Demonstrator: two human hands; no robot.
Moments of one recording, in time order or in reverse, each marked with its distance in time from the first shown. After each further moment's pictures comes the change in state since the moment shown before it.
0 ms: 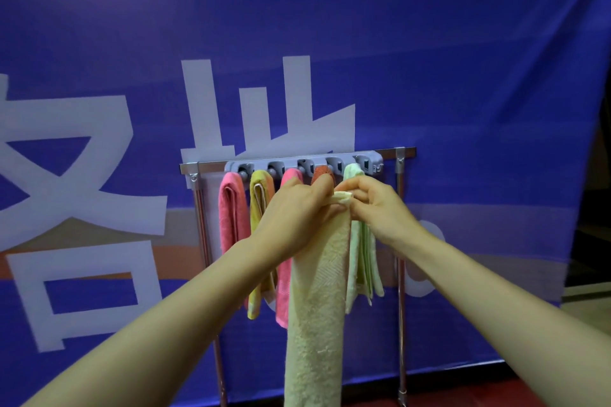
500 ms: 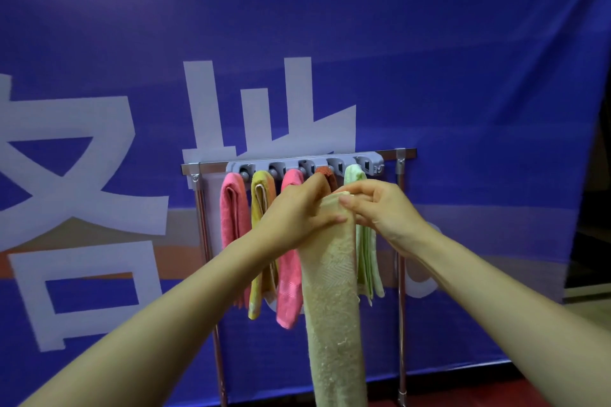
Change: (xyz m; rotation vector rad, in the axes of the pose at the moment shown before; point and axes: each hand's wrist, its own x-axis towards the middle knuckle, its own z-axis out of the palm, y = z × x) left_hand 0.000 -0.003 -0.005 -0.357 -0.185 -0.200; right_hand -0.005 -0.008 -0.005 0.146 -0.012 0.082
